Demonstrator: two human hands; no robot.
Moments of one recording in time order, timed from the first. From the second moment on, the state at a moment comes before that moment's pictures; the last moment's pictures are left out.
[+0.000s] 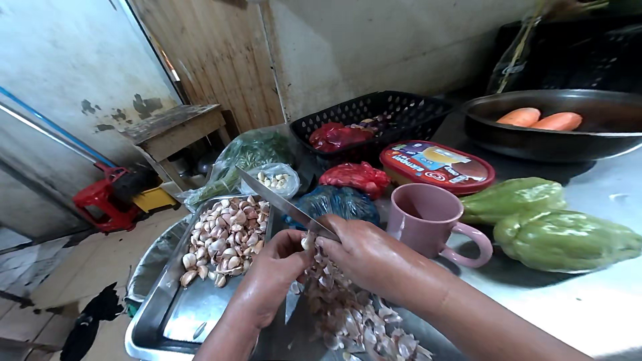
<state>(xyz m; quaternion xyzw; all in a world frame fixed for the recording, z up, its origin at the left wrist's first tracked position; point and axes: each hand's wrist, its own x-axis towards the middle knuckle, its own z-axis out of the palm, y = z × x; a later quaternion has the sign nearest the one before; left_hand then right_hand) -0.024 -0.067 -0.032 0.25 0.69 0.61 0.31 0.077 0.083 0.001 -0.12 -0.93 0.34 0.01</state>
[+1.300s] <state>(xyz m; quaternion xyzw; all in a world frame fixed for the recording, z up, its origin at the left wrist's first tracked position) -0.023 -0.063 -0.061 0.46 0.78 0.25 -0.35 0.072 0.085 -0.013 -0.11 -0.93 0.34 0.04</state>
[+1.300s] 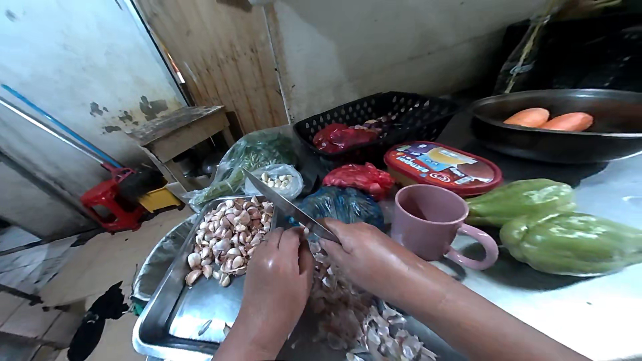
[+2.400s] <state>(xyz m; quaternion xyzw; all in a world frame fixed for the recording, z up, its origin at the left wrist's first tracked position) -0.133 -0.033 0.047 0.25 0.86 0.45 0.01 0.080 0.103 -0.014 -0.12 -0.90 0.40 0.12</state>
